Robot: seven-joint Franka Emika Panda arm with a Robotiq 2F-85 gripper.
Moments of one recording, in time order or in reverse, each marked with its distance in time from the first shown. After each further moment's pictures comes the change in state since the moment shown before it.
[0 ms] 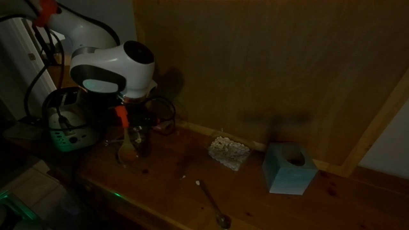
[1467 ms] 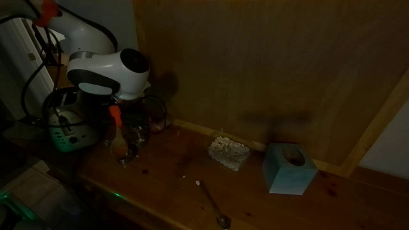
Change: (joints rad) arm 0.057 0.002 0.014 -0.034 0.166 0.000 -0.052
